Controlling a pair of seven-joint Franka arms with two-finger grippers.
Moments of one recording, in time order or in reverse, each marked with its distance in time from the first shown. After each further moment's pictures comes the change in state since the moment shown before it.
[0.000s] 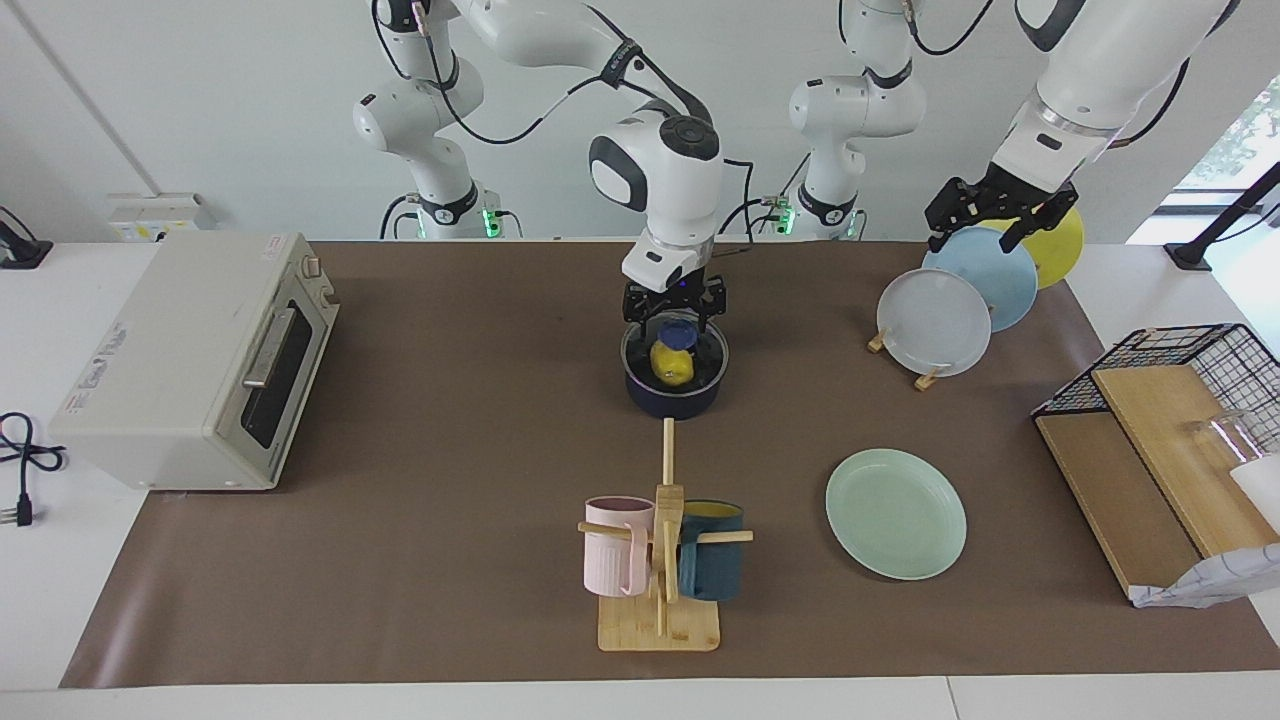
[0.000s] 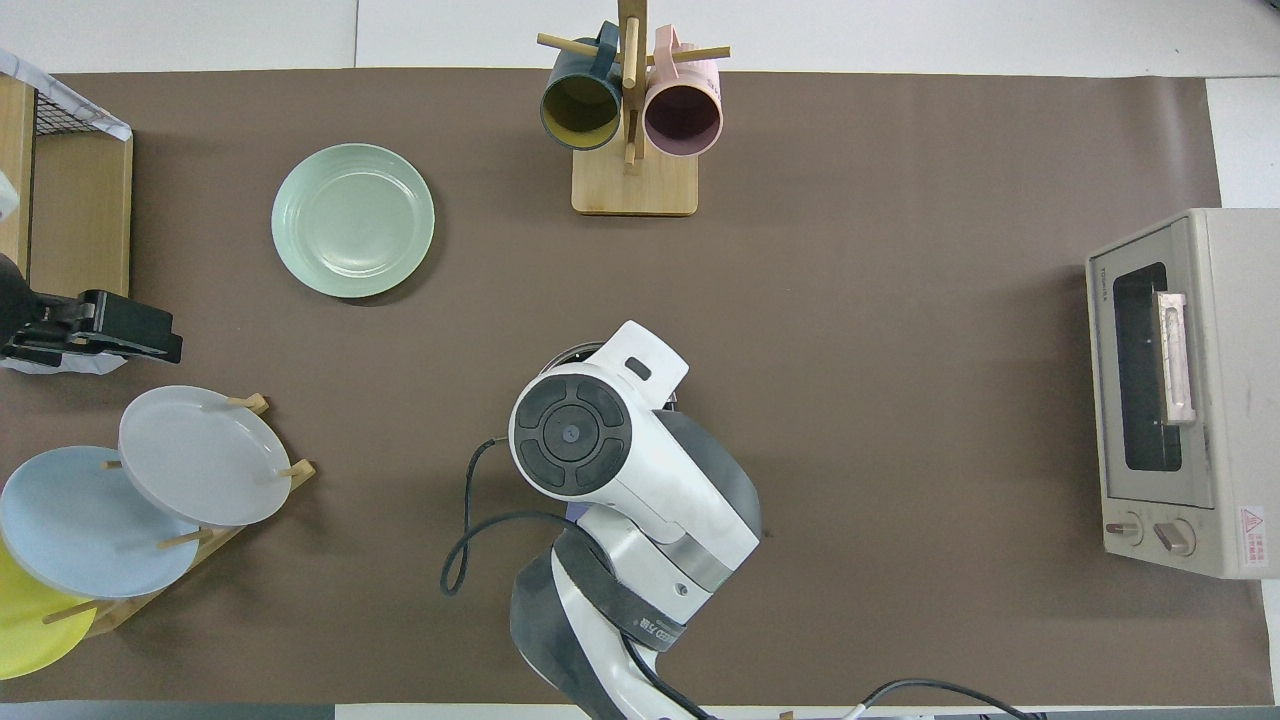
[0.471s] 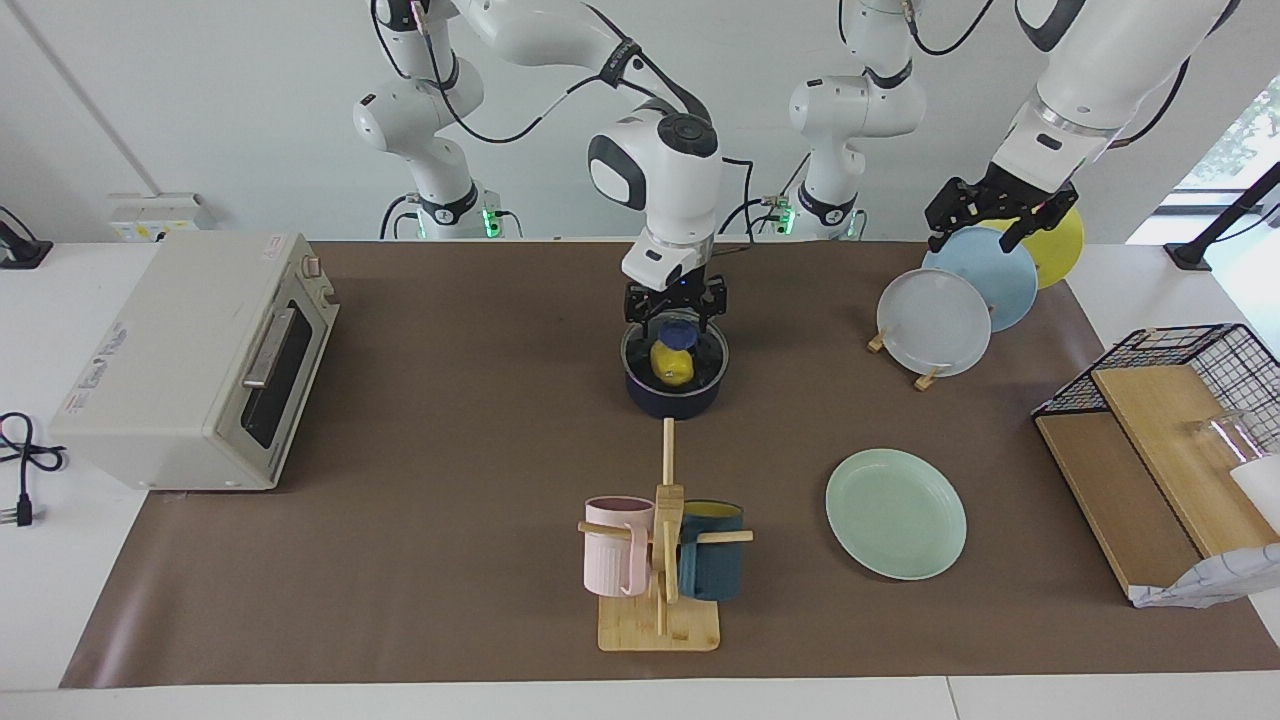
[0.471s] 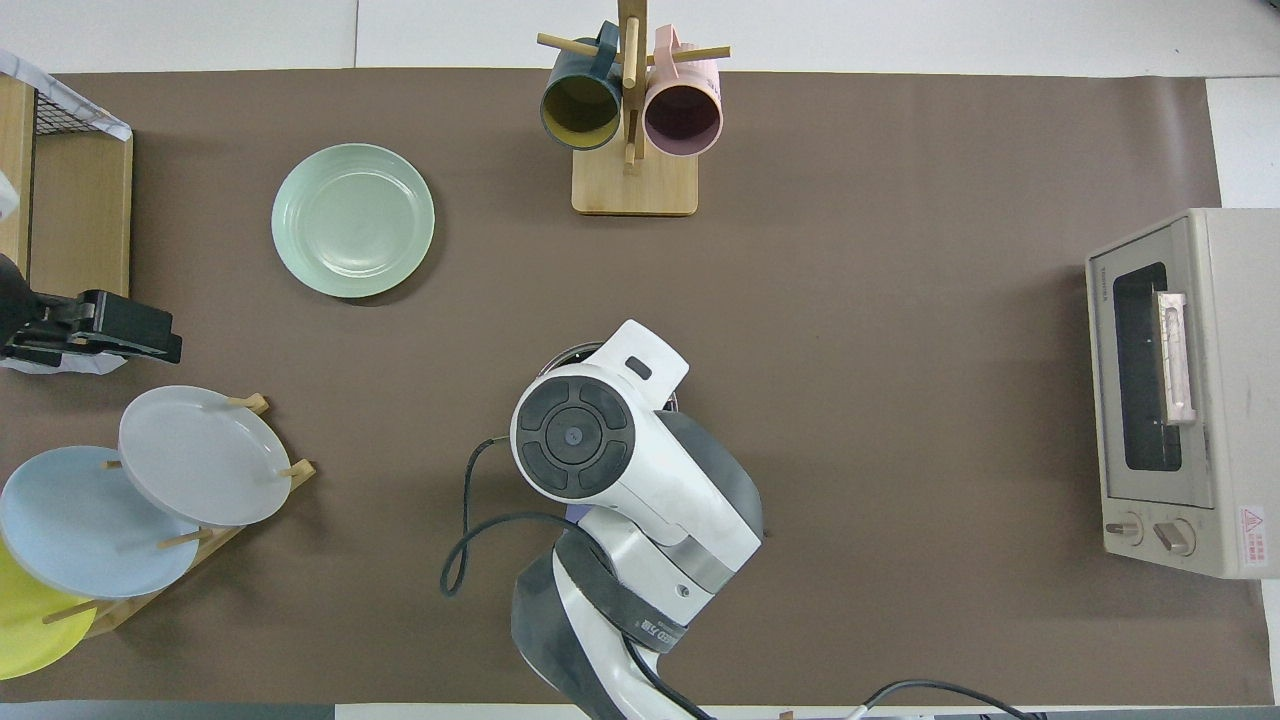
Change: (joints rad) left arm 0.000 0.000 0.000 0.000 0.000 -0.001 0.000; right arm 0.000 -0.004 0.000 -0.002 0.000 0.011 0.000
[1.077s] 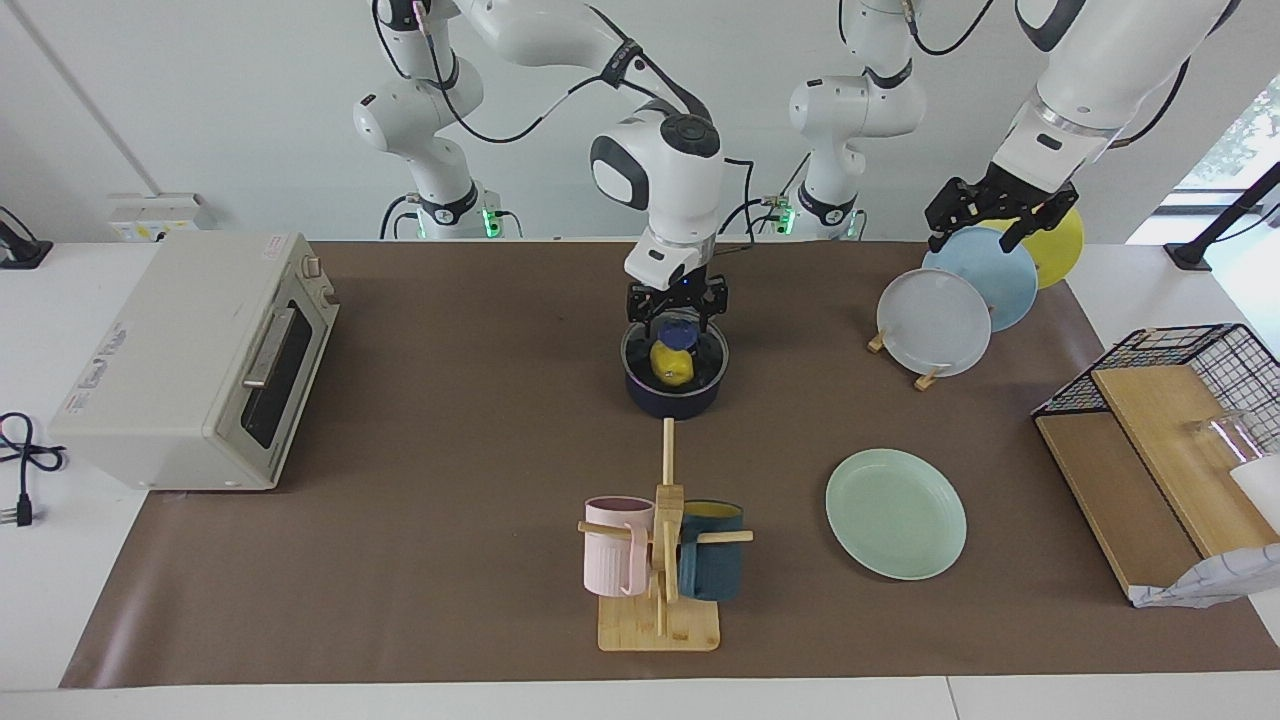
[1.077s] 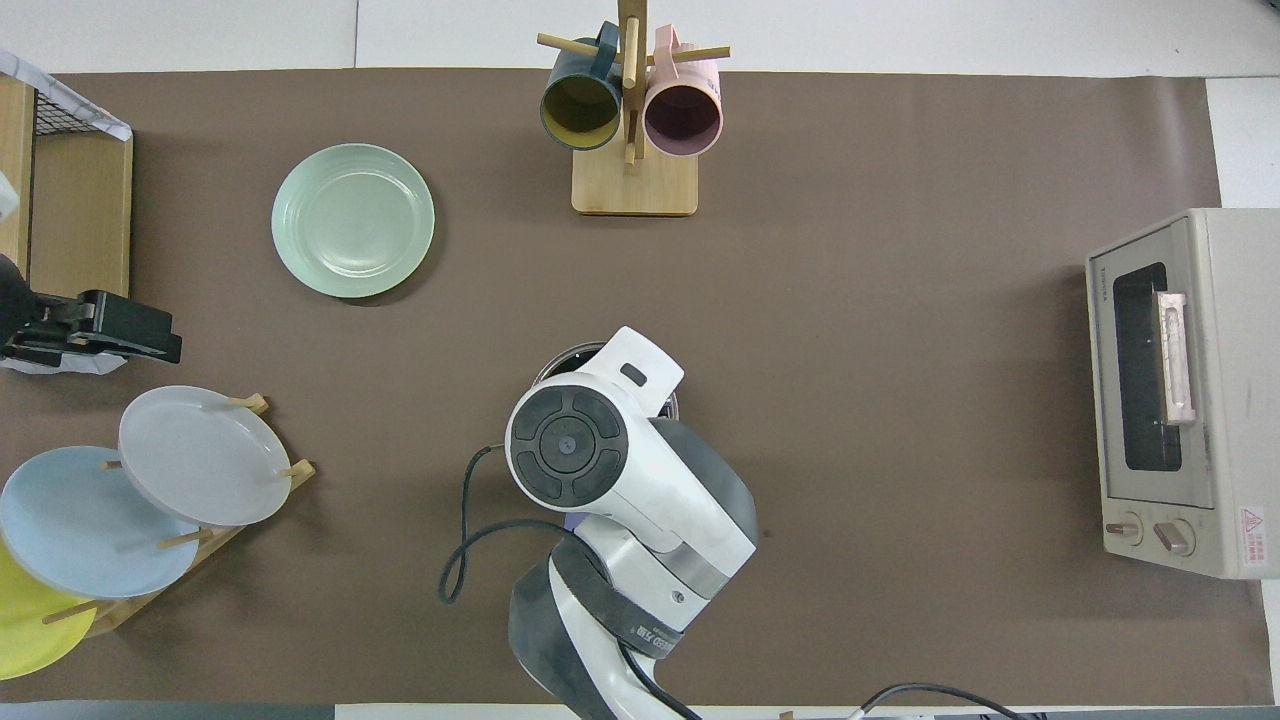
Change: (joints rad) left arm 0.000 0.000 0.000 0.000 0.000 0.000 0.000; right arm 0.009 0.000 0.001 -0.010 -0.004 0.004 0.000
